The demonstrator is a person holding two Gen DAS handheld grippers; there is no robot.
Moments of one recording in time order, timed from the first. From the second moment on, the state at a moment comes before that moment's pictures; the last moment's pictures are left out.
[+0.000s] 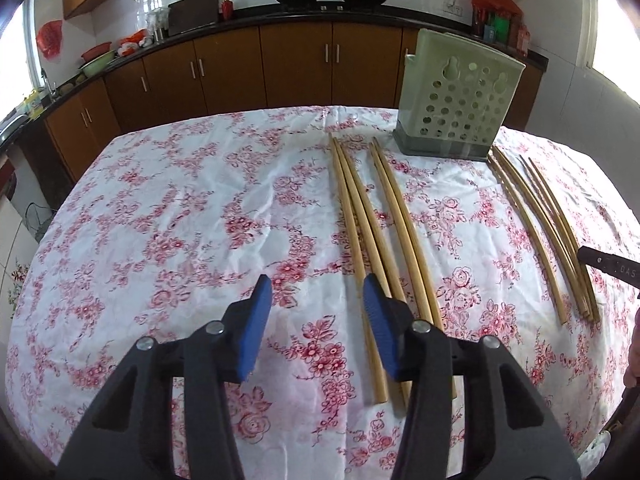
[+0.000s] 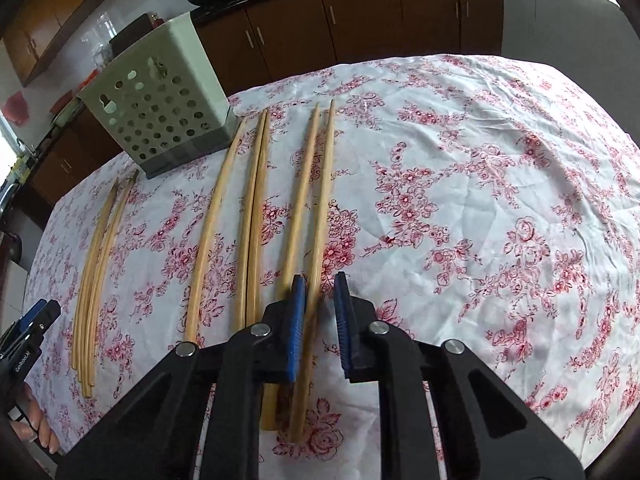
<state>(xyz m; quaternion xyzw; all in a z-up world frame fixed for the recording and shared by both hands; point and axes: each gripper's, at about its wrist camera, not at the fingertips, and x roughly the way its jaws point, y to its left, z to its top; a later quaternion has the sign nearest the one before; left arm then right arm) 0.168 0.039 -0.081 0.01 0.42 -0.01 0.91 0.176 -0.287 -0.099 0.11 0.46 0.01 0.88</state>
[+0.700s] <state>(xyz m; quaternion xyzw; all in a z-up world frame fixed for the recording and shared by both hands) 0.191 0.031 -0.101 0.01 0.46 -0.04 0.89 0.176 -0.288 -0.100 0.08 0.45 -0.01 0.89</state>
